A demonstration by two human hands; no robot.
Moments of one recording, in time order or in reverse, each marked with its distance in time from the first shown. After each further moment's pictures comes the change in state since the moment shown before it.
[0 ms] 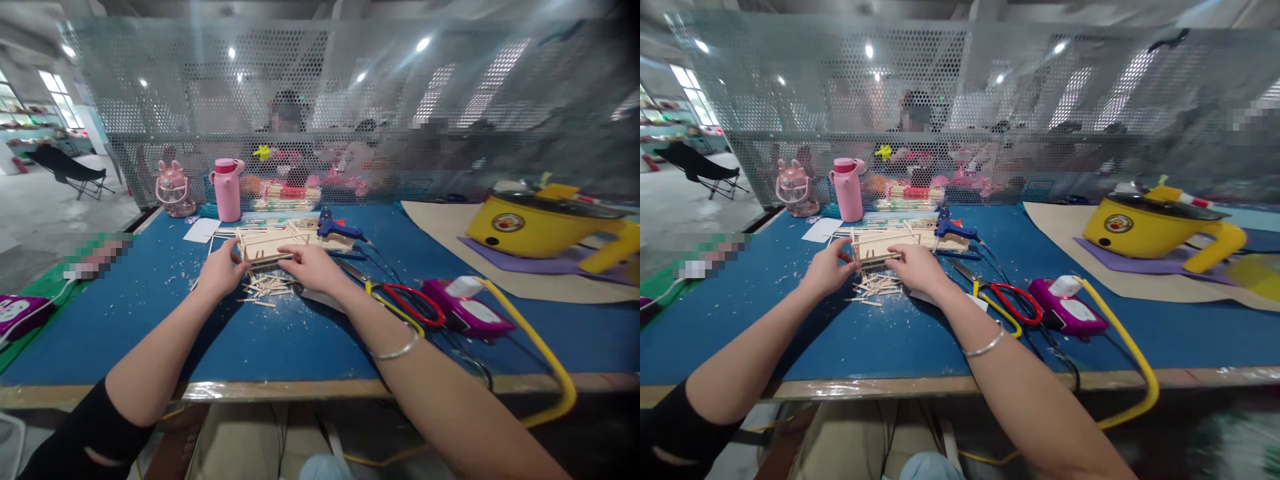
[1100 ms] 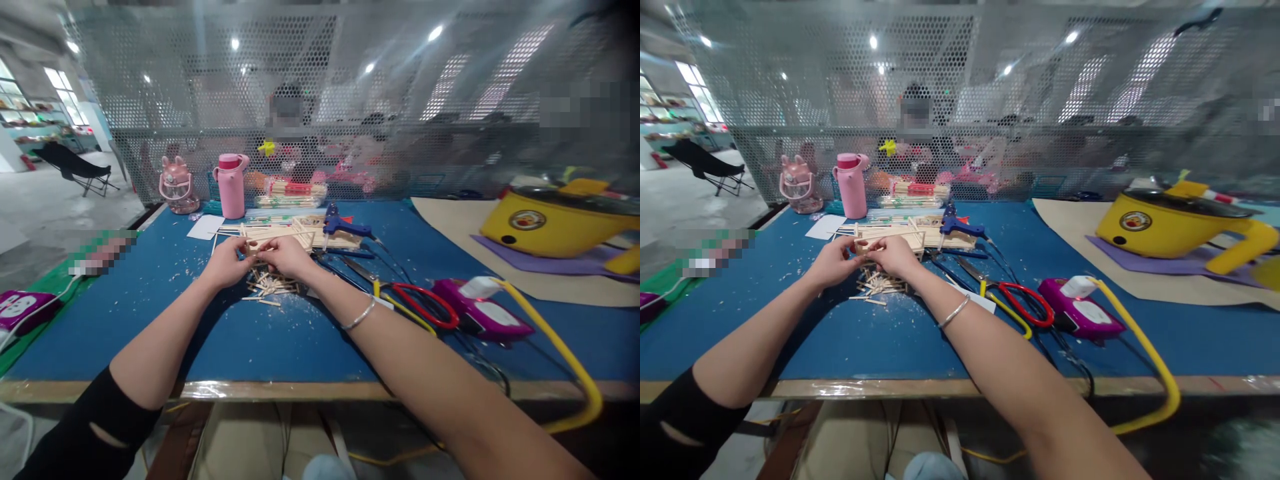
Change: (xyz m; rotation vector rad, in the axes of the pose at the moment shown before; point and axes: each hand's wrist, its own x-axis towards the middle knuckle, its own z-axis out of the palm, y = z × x) left_hand 0.015 -0.009 0.003 -0.173 -0.039 0.204; right_hand 0.044 -0.010 0.046 0.463 -0.127 0.136
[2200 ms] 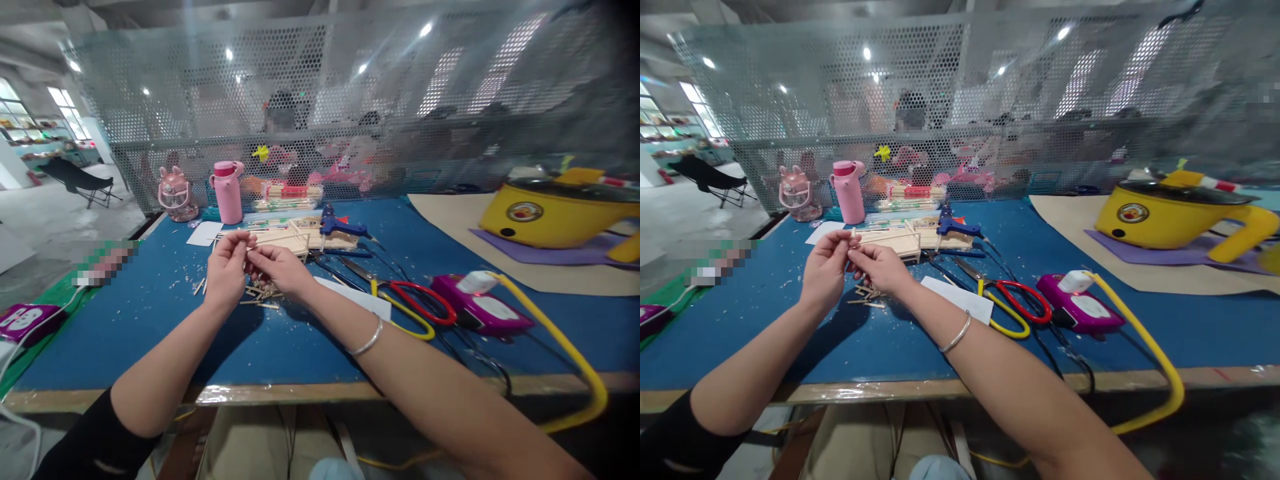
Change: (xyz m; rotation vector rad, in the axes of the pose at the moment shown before) left_hand -0.020 0.051 0.007 -0.851 0.350 -0.078; right_hand -0.038 -0.026 0.010 0.514 -0.155 -0.183
